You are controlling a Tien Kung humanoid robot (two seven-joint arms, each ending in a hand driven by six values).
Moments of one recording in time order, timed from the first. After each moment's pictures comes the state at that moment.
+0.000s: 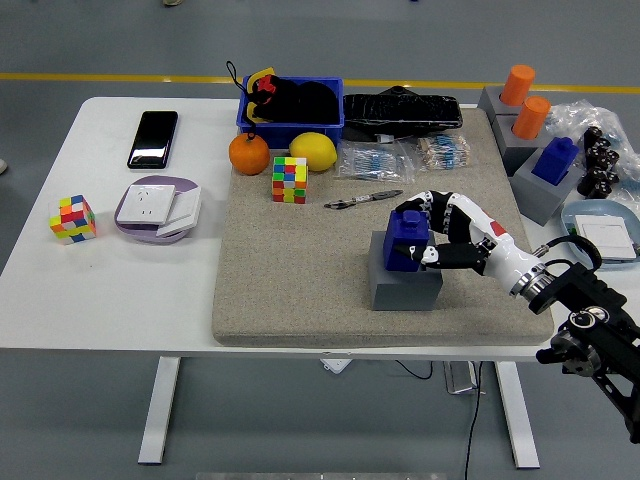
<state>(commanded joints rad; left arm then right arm) -0.10 0.27 -0.38 -0.25 0.32 -0.15 0.07 0.42 -0.32 0.82 1.18 -0.95 0.08 0.31</state>
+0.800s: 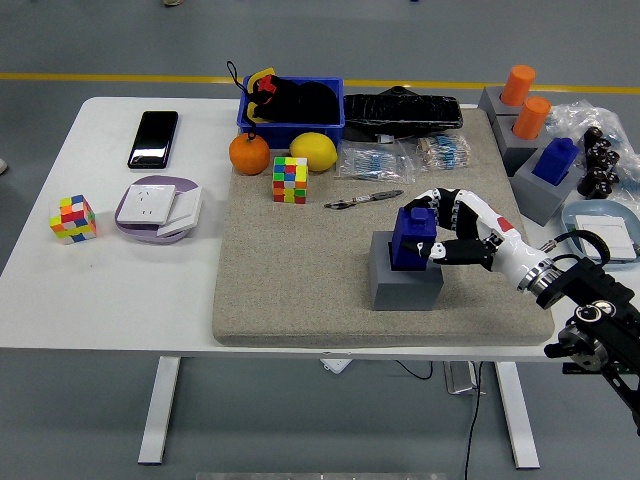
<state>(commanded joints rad) -0.10 0.27 -0.38 -0.25 0.32 -0.15 0.07 0.43 -0.33 0.82 1.15 -0.96 0.09 0.31</state>
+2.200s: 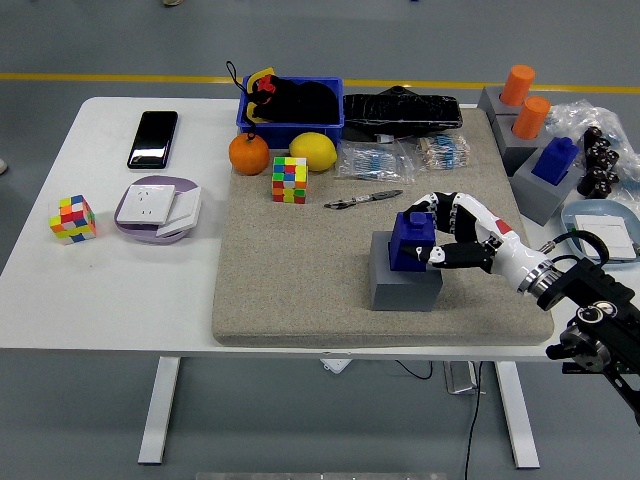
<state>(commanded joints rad) -0.10 0.27 -0.38 -0.25 0.32 -0.16 0.07 0.43 -0.34 0.81 1.15 -0.96 0.10 0.31</state>
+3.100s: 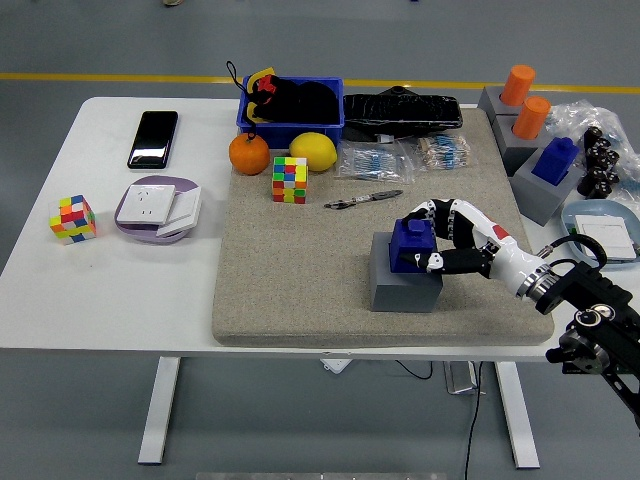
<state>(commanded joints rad) -0.10 0.27 -0.38 -0.25 0.32 -0.16 0.07 0.43 -0.33 0.81 1.14 -0.98 0.12 0.30</state>
